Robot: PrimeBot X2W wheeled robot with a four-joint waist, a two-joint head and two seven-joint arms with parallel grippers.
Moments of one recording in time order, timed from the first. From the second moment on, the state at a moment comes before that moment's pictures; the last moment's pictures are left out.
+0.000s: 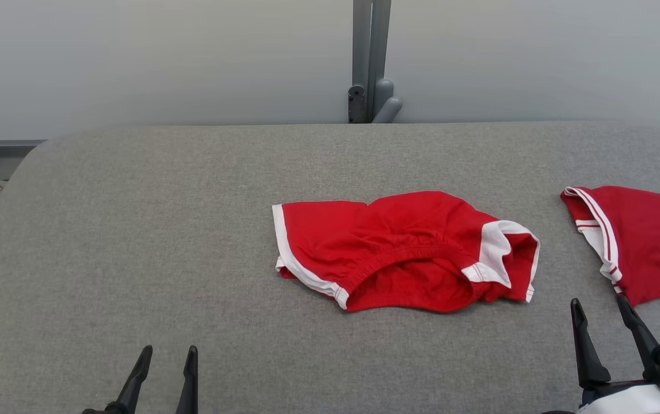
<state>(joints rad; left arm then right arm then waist) 0.22 0.14 -0.11 0.09 -0.28 -0.12 -0.26 0.18 -0.14 -0.09 0.06 0.15 0.13 -0.26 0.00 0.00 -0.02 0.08</state>
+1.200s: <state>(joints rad) -0.50 0.05 -0.76 0.58 -0.72 0.06 0.03 0.04 -0.08 -0.08 0.00 0.15 0.13 -0.26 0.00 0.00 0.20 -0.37</state>
